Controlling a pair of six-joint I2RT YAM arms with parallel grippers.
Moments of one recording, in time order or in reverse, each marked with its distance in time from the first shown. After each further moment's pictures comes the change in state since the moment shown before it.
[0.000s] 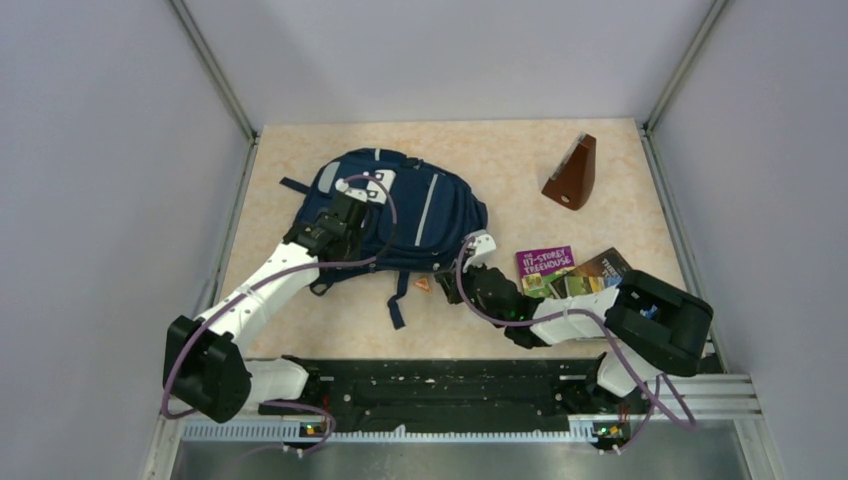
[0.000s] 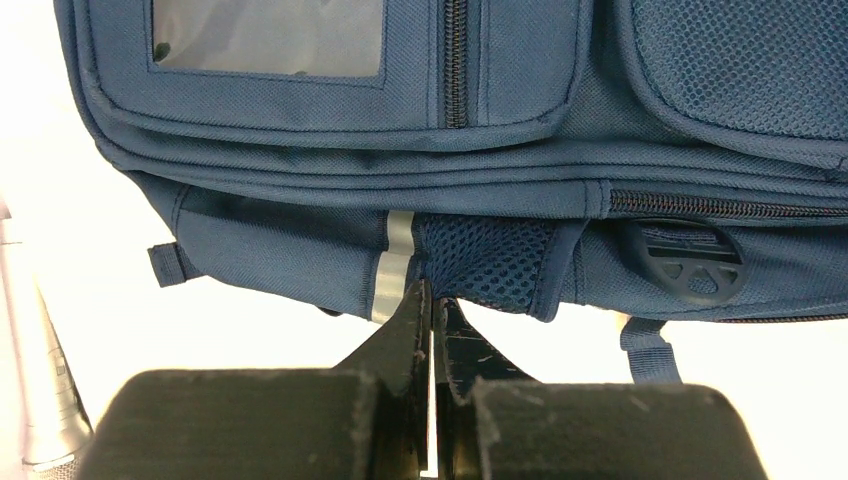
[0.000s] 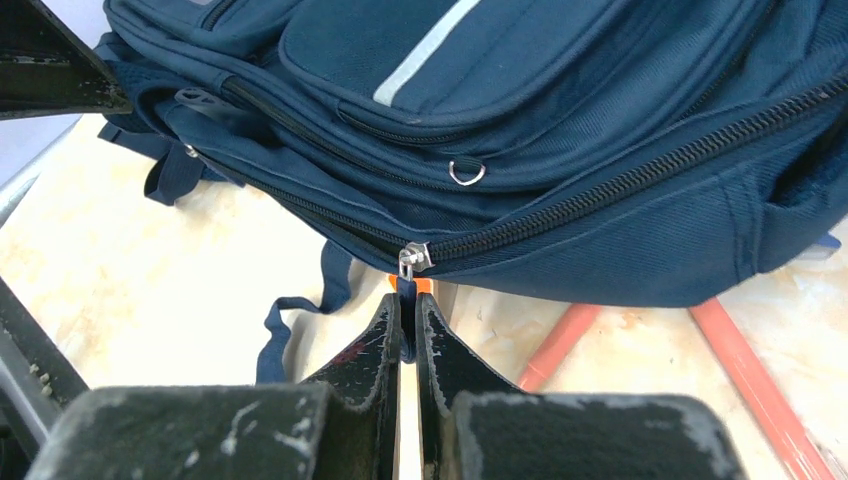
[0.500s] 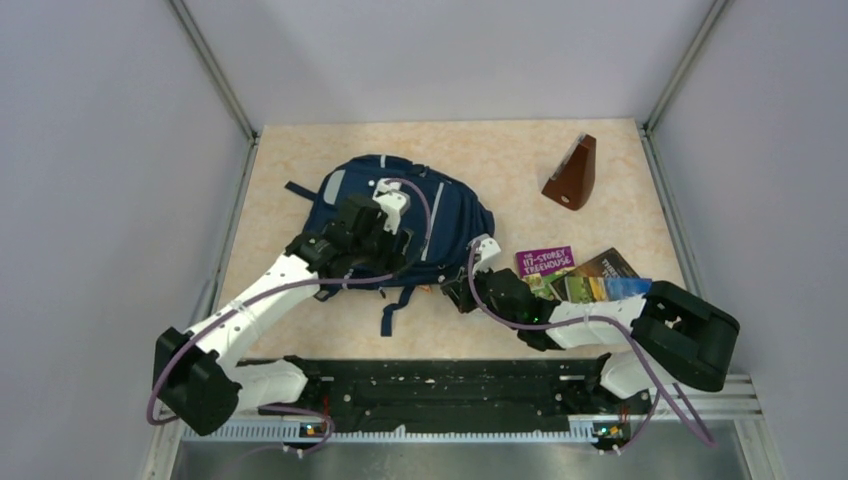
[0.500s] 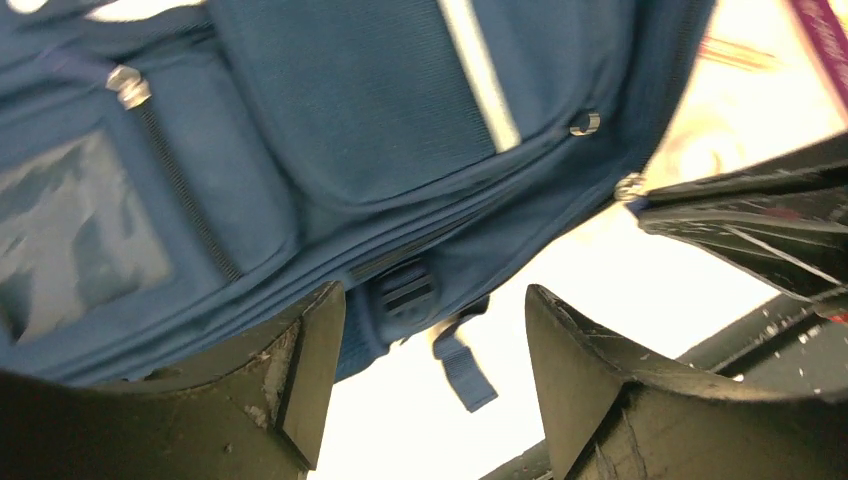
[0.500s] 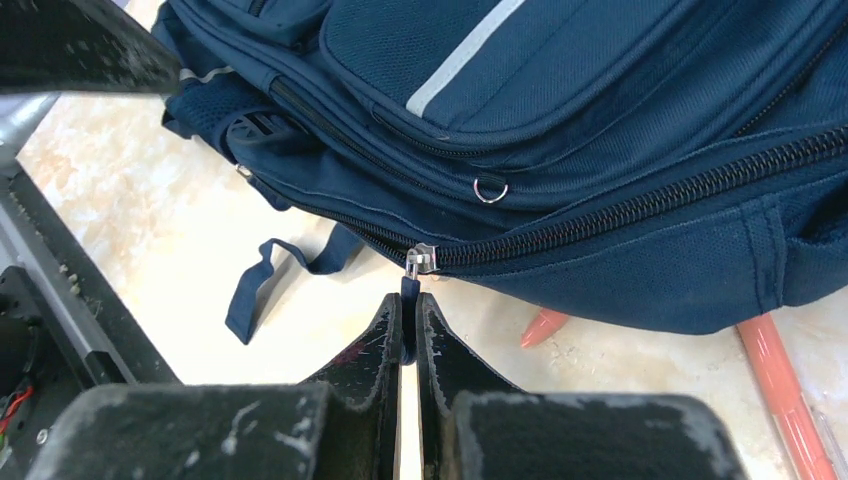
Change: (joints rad) left arm -0.109 -0.077 0.000 0.132 0.344 0.135; right arm -0.035 -0.120 -0.068 -0.103 -0.174 -0.014
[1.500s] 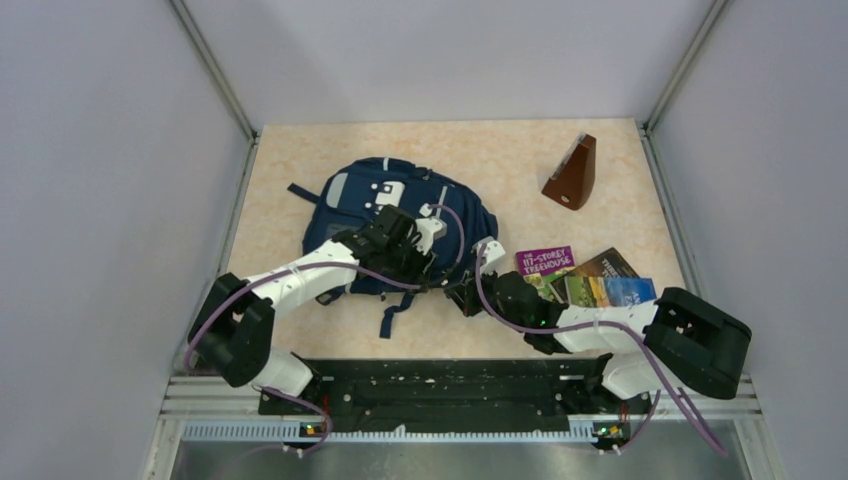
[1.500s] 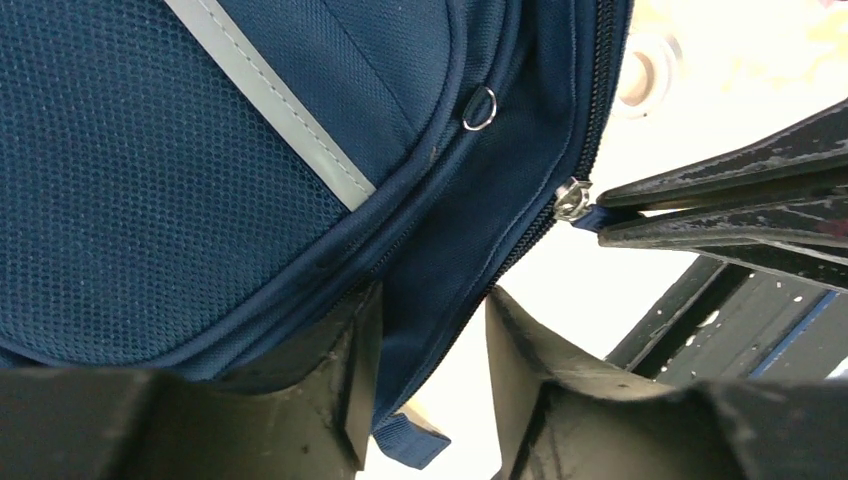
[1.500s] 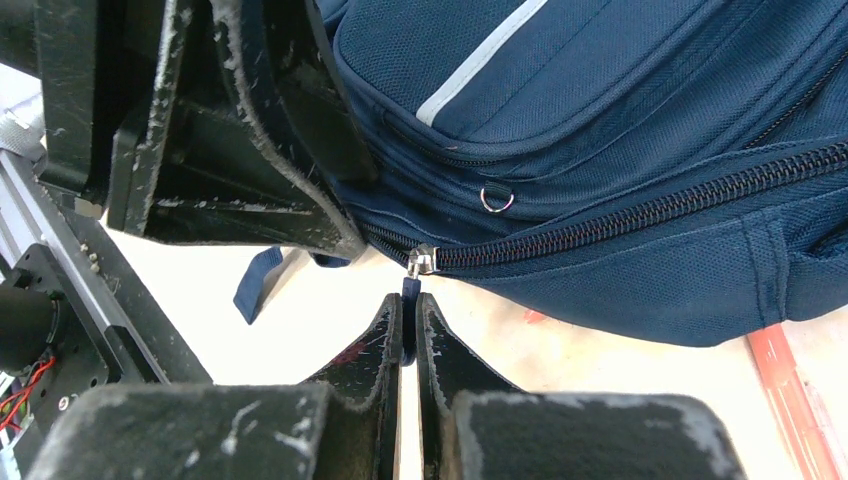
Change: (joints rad) left arm -0.103 0.271 -0.040 0.148 0.286 0.107; right arm 0.000 -0.083 -0.044 -0.023 -0.036 -0.003
